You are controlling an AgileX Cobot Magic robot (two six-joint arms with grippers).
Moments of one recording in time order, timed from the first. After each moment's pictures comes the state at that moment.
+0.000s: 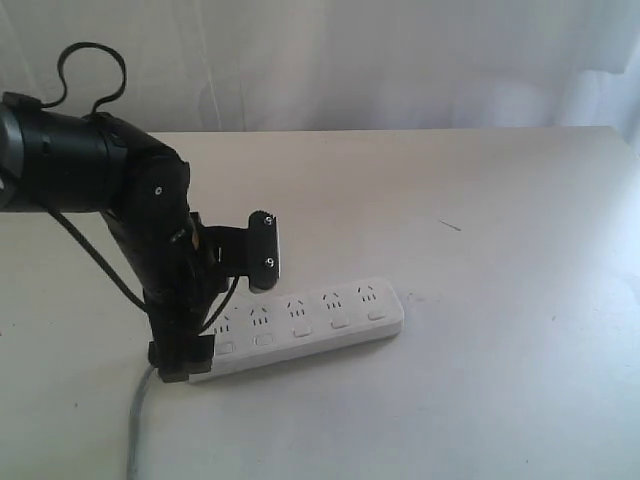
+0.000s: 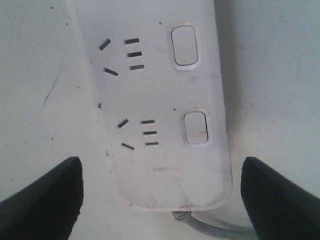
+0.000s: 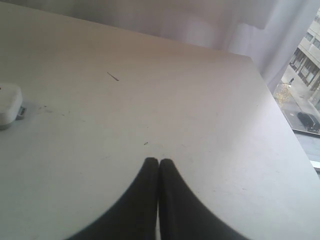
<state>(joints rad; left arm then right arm) -0.52 1.77 -1.14 0.08 0.79 0.82 0.05 0.01 -0.01 -0.04 0.37 -0.12</state>
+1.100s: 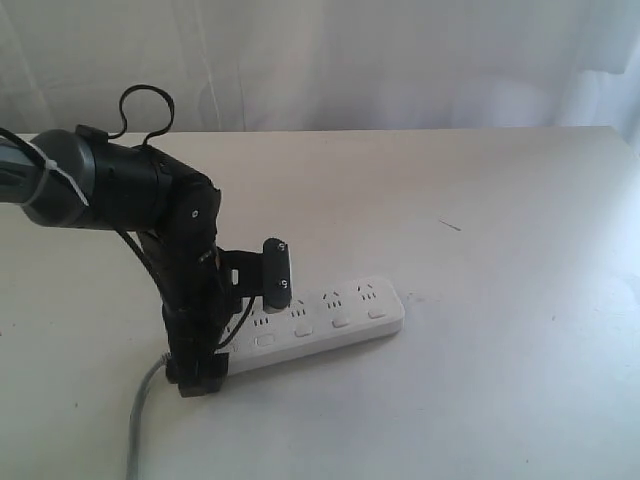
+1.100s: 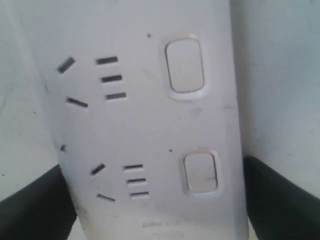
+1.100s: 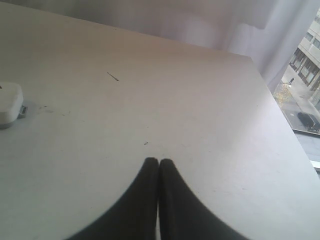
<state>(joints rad) -0.52 1.92 -1.19 0.06 0.80 0.82 0.05 0.01 -0.01 -0.04 0.37 -0.12</state>
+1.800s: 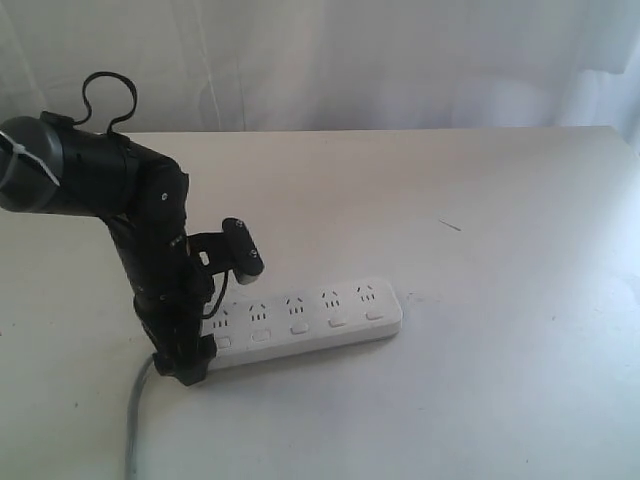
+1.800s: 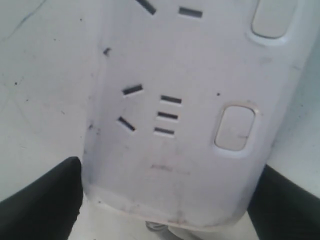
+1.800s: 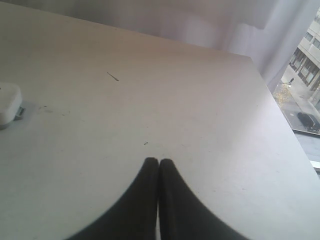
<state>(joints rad) -0.44 1.90 -1.18 0.03 0.82 0.61 0.05 0.01 -0.01 -0.04 0.37 -0.12</state>
